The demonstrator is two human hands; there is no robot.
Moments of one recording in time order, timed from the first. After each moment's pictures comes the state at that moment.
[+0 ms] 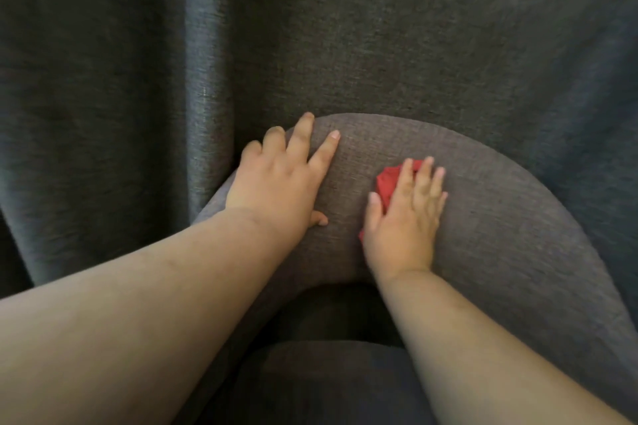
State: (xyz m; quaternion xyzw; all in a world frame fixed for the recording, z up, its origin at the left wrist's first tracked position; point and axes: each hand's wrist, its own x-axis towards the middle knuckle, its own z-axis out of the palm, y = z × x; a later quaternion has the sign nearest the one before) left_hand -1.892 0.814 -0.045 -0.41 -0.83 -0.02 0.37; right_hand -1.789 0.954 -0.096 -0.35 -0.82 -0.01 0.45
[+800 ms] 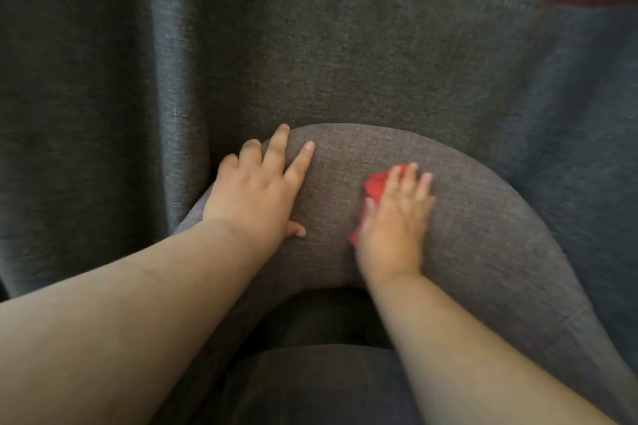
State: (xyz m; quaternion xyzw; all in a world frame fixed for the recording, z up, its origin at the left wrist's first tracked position) left_hand -1.891 0.814 -0.043 -0.42 -0.84 0.01 0.36; right_hand -1.776 0.963 -0.087 -0.38 -0.82 -0.02 0.43
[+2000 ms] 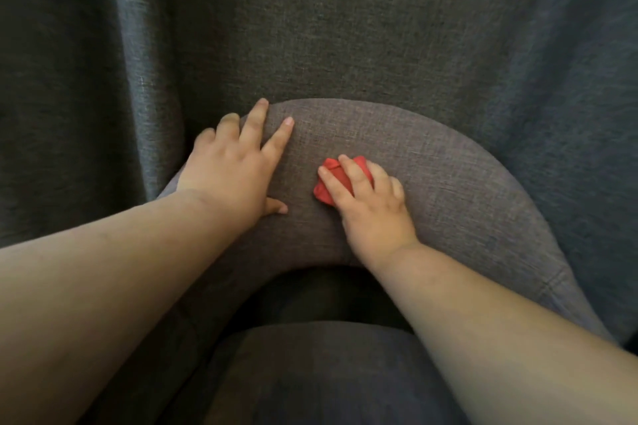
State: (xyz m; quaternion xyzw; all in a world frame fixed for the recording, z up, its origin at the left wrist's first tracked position) left_hand -1.887 0.811 -0.040 -0.41 -0.84 0.01 0.35; right_hand -1.754 0.982 -0.102 -0.17 -0.90 -0.20 0.33
